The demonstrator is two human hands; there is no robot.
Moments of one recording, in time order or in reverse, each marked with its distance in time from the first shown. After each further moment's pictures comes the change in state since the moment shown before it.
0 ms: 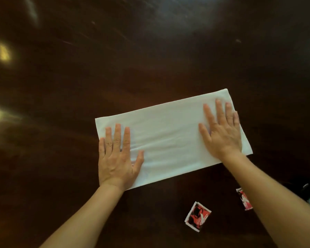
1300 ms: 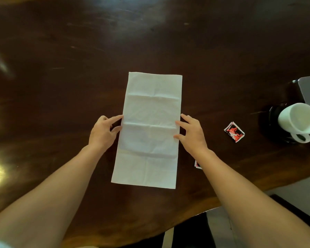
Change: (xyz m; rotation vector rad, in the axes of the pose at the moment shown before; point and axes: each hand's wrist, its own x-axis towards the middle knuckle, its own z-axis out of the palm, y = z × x) left_hand 0.048 -0.072 -0.072 -0.344 -0.199 0.137; right_hand -0.144 -0.106 0.001 0.789 0.051 0.308
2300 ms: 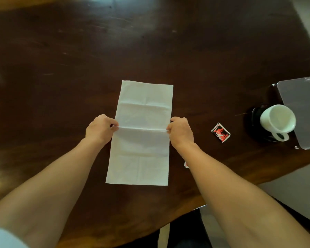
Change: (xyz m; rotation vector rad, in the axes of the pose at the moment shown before) left_hand 0.013 0.030 -0.010 0.211 -0.045 0.051; right_hand 0.019 -0.011 0.003 -0.114 0.057 0.144
